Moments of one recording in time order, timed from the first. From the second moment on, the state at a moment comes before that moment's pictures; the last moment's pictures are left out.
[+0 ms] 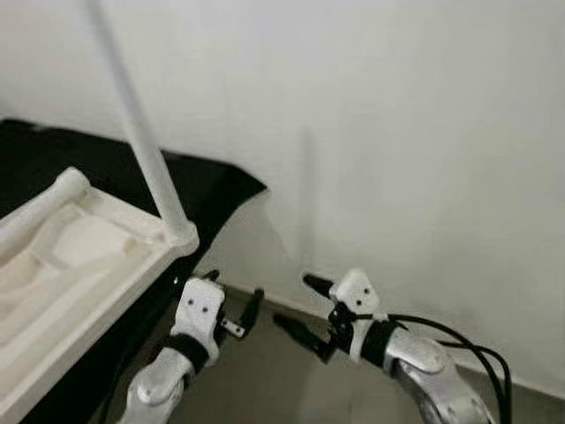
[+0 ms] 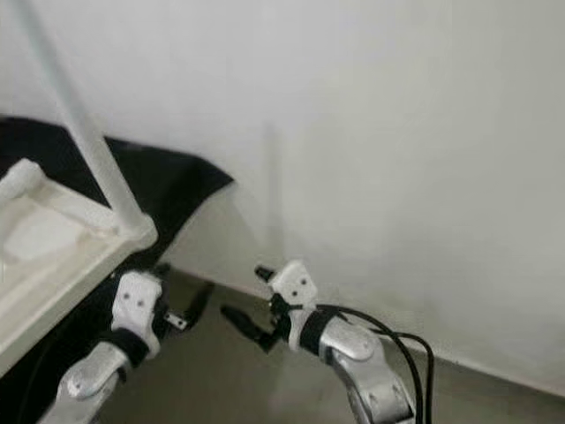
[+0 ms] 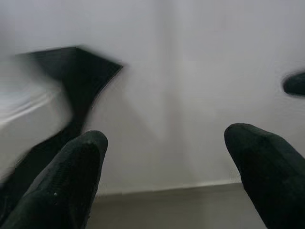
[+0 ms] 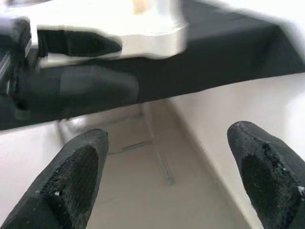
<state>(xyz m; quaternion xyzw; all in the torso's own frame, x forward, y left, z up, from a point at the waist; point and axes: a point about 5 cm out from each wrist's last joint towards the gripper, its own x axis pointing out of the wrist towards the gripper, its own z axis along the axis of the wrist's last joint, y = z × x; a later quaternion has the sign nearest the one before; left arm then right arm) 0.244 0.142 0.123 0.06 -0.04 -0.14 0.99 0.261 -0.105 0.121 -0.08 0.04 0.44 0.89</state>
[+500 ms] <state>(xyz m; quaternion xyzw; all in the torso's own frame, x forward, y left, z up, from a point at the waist) 0.255 0.144 0.125 0.08 -0.04 -0.11 0.99 0.273 -0.104 0.120 -0.11 0.03 0.46 0.88</state>
